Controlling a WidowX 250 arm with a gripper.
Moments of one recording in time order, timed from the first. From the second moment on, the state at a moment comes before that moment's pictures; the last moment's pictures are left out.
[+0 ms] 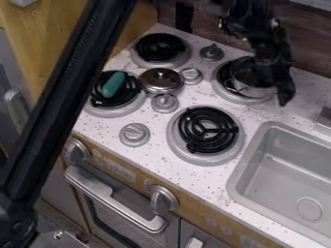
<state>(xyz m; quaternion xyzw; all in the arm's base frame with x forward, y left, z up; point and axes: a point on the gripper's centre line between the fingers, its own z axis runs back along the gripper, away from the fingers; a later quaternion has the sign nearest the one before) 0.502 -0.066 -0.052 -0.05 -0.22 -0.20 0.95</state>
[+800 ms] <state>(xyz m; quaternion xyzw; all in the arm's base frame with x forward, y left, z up) 0.488 -0.062 -0.053 -0.05 -0.22 -0.20 0.95</state>
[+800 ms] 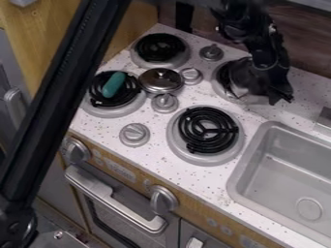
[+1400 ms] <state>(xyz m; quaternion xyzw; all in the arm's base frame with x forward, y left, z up) 0.432 -0.019 -0.010 -0.04 -0.23 -0.16 0.96</state>
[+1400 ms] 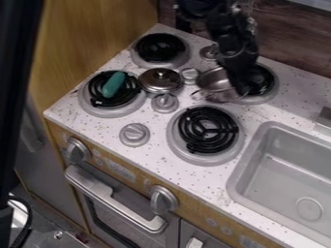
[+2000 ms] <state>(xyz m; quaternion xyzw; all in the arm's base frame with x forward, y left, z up) 0.373 -0.022 -0.039 -0.04 -0.17 -0.14 0.97</state>
